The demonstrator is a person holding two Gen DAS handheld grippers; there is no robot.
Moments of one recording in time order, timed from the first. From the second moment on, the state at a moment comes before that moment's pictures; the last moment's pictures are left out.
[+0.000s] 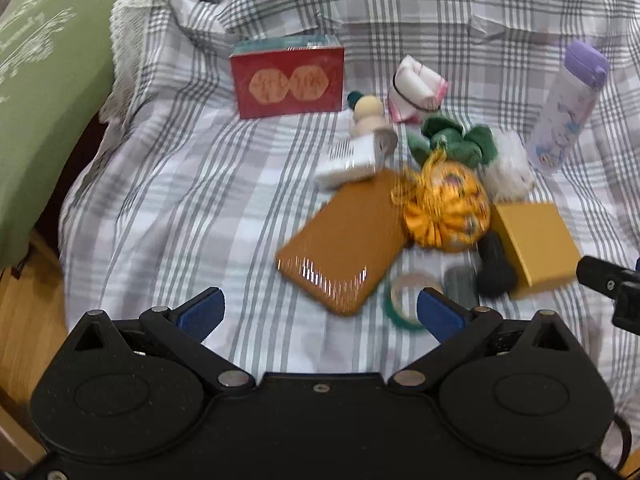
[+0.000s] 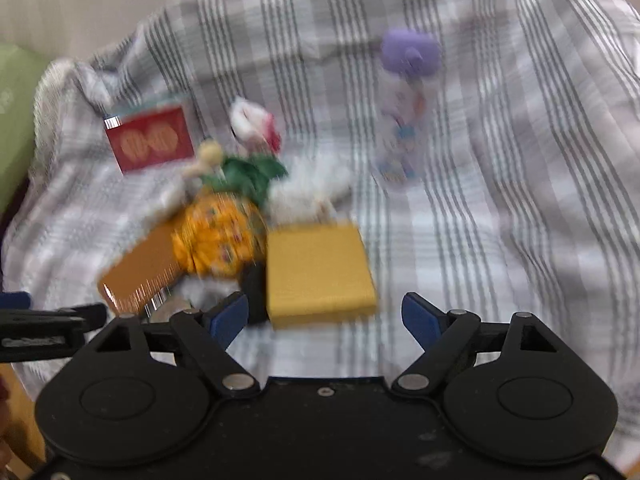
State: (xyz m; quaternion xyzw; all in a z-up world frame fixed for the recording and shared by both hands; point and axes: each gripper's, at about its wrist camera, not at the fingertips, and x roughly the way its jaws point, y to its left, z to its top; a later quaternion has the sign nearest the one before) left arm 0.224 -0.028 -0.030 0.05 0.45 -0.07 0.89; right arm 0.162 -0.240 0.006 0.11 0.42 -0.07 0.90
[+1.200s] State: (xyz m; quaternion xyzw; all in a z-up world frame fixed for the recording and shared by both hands) left arm 0.382 -0.045 -0.093 -0.05 0.50 -0.12 0.85; right arm 0.321 -0.252 -0.084 0.08 0.50 -0.05 0.86
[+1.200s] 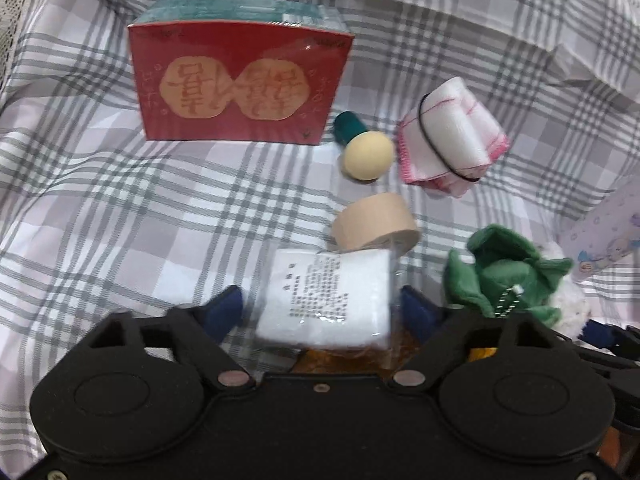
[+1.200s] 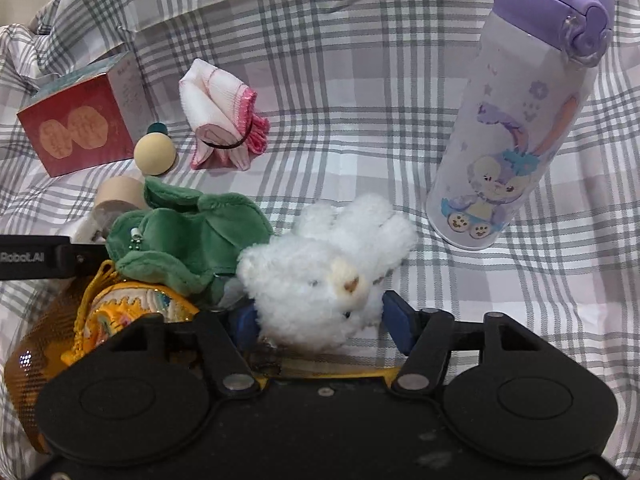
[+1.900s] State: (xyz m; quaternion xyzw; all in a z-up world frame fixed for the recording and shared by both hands) left arm 0.306 -0.045 -0.026 0.00 0.43 -0.12 0.90; right arm 0.260 -0.285 -0.021 0.11 0.42 -0.12 0.89
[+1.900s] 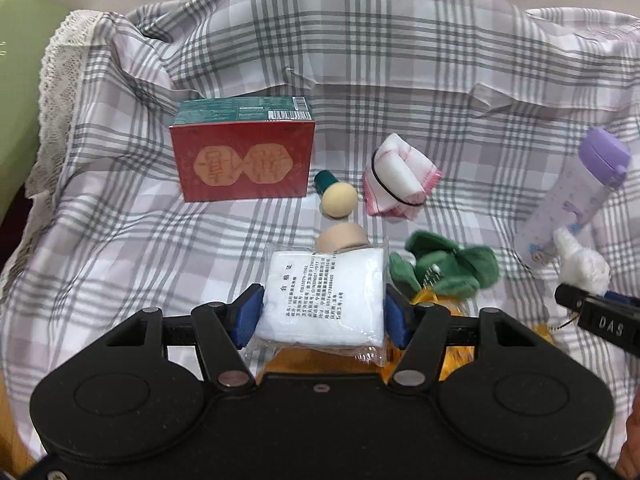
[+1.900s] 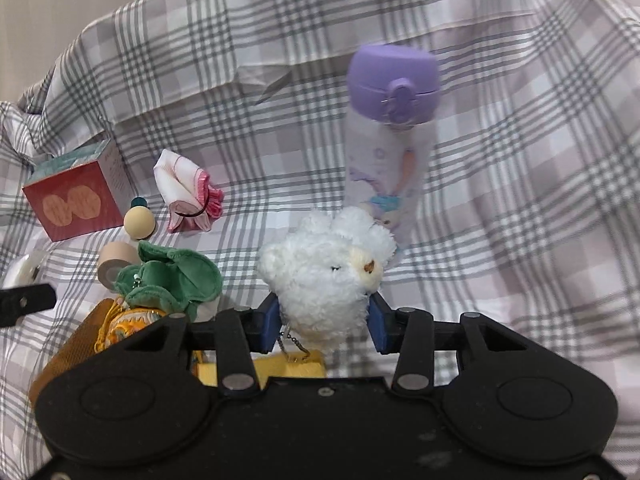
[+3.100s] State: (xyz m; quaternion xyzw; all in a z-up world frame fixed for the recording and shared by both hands) left arm 0.109 -0.015 -0.039 0.02 0.49 -0.10 0.86; right arm 0.012 -0.216 0.024 0.11 0.43 -0.07 0.89
